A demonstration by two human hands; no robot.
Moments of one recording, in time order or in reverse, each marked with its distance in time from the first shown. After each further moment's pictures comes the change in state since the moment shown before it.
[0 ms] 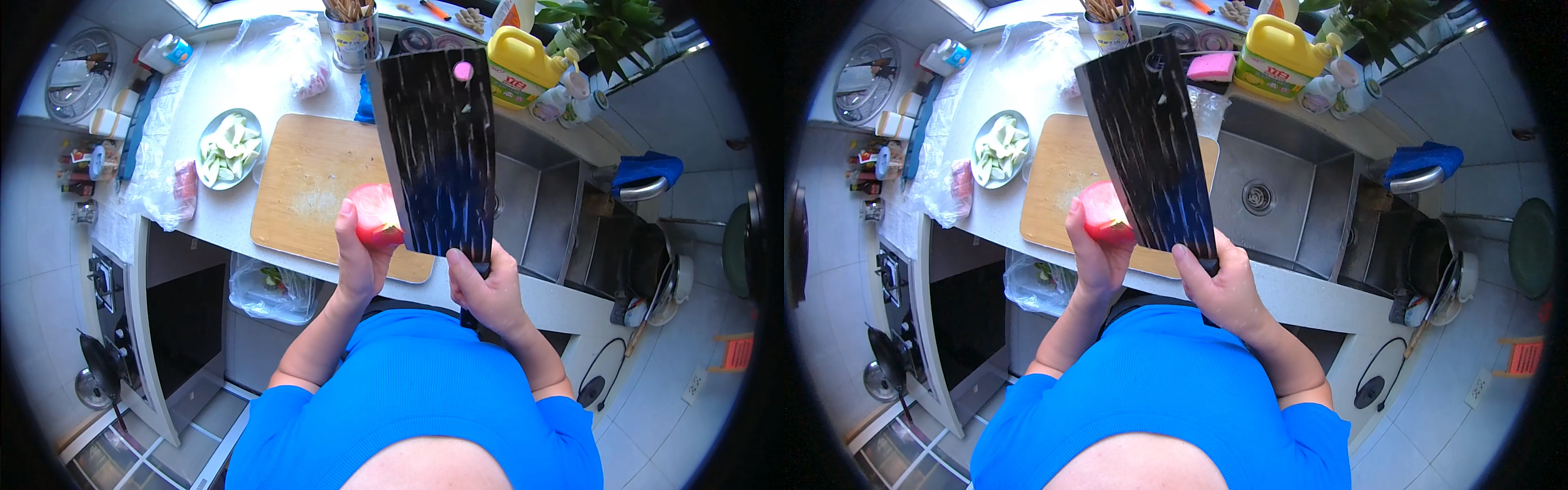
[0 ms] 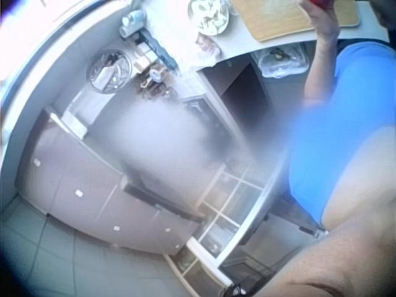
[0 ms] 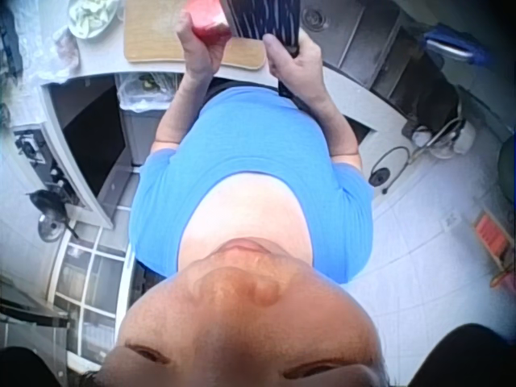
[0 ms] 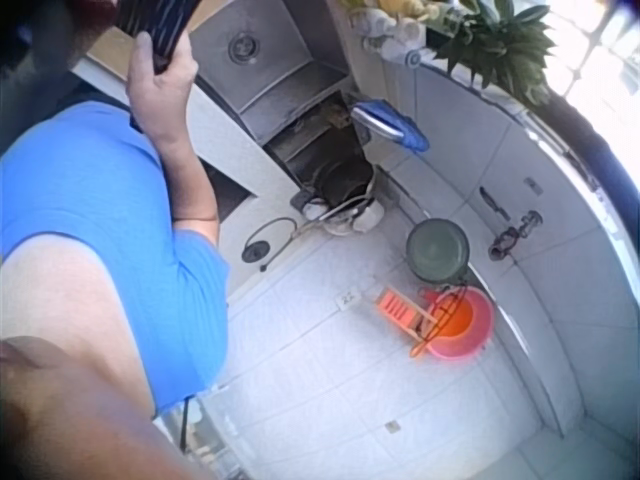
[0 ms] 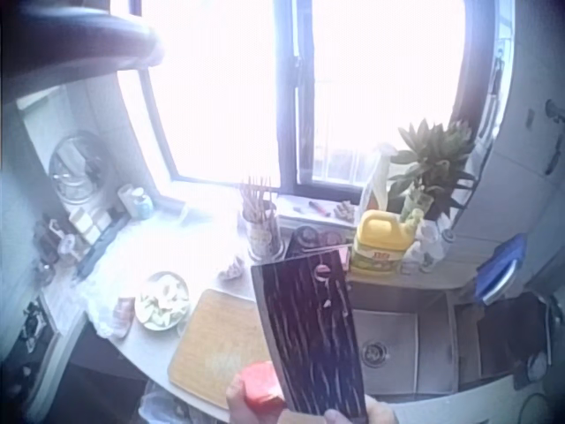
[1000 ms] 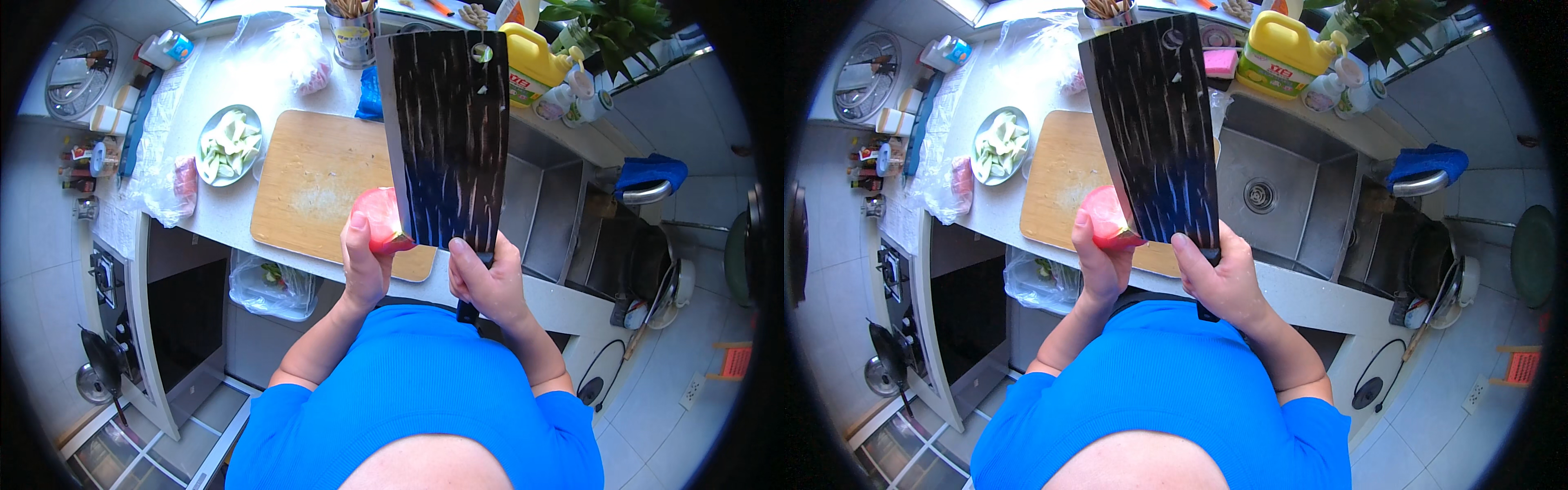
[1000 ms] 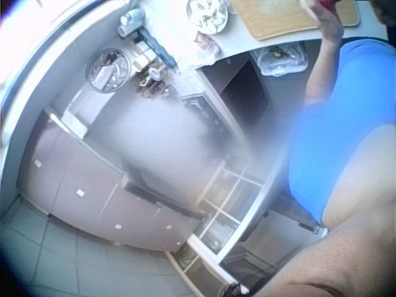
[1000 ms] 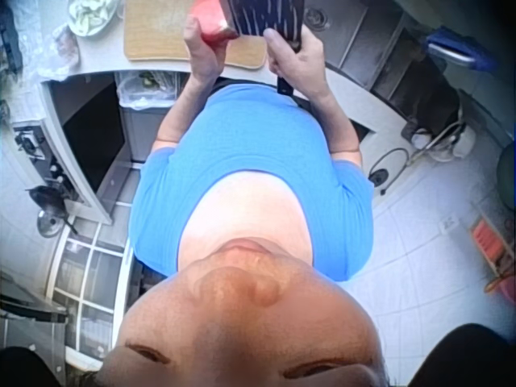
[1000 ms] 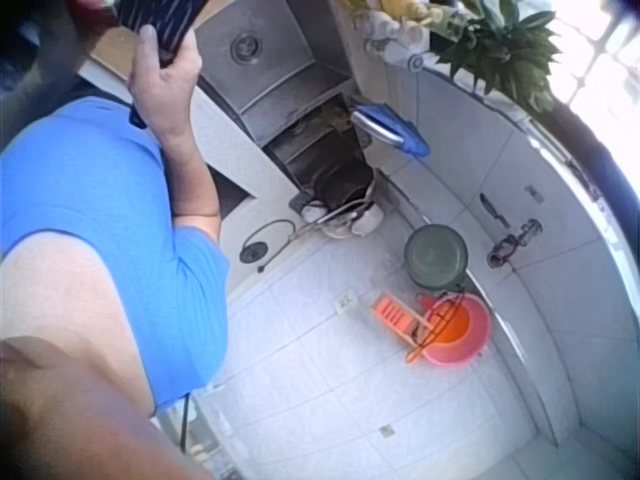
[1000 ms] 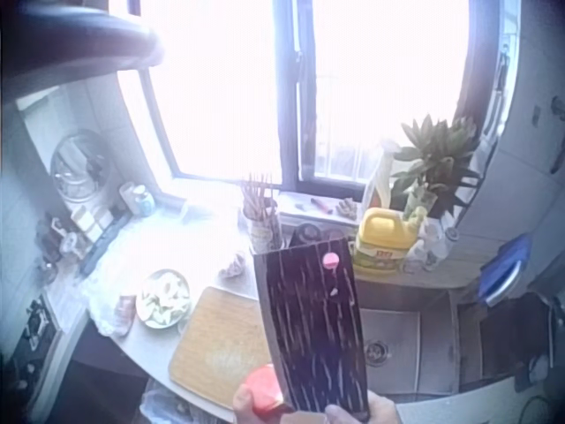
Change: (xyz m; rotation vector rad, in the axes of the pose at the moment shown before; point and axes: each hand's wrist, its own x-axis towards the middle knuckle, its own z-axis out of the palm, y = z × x) left_hand -0.006 -0.006 0.014 0.138 0.021 0.135; right_hand 0.013 -0.003 -0.005 0.168 -0.053 -0.026
